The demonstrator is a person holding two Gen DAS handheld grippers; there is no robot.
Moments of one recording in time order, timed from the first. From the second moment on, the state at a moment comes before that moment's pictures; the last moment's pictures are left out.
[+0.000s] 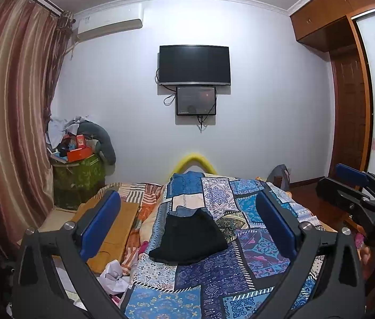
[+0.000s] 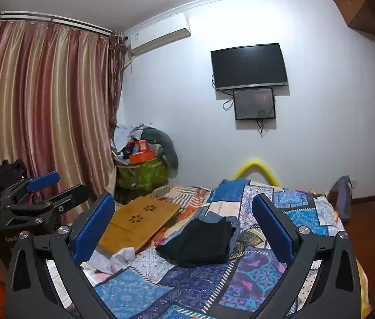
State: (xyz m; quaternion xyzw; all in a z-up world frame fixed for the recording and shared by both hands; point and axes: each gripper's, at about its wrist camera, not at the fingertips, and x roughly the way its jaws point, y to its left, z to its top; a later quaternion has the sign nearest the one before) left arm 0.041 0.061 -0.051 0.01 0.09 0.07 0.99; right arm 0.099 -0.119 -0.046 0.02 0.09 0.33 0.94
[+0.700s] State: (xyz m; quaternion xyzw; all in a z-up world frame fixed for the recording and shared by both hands) left arm 0.045 0.058 -0.056 0.02 0.10 0.06 0.99; right arm 0.098 -0.127 -0.052 0.02 0.10 0.31 0.94
